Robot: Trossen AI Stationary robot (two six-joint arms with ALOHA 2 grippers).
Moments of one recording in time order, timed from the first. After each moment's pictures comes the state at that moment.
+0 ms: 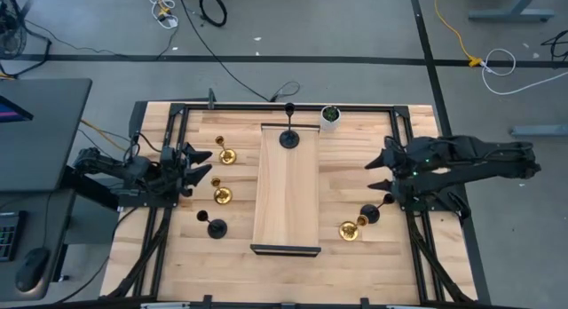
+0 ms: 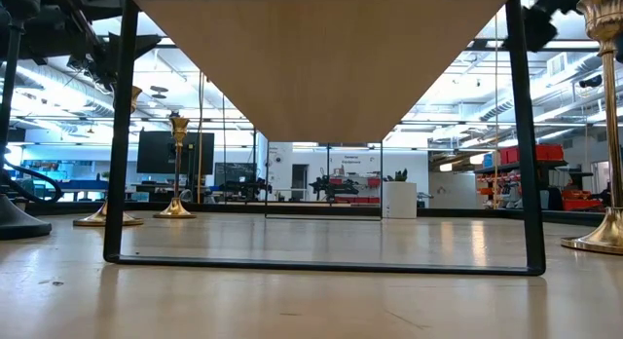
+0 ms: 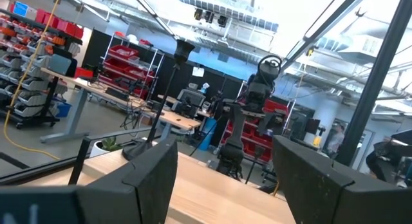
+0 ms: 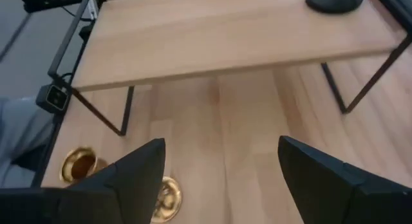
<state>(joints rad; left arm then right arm) -0.29 0.01 0.01 0.37 -0.56 -0.22 0.08 0.62 0.82 -0.85 -0.02 0.20</state>
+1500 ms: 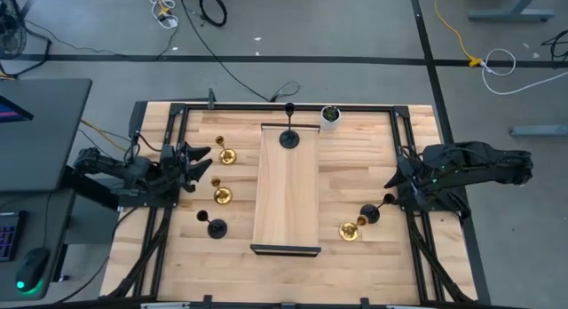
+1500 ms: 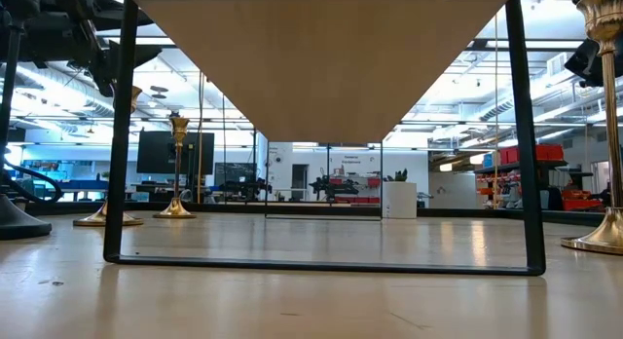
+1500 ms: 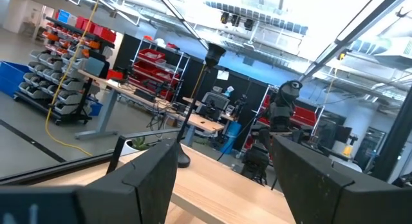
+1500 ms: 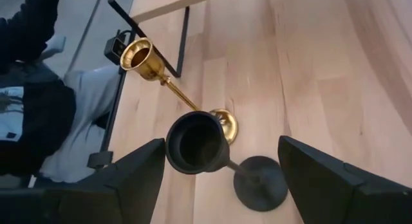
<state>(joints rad) -0.29 0.01 0.01 0.36 -0.68 -0.21 0.10 0.33 0.68 -1.04 -0.25 0.34</state>
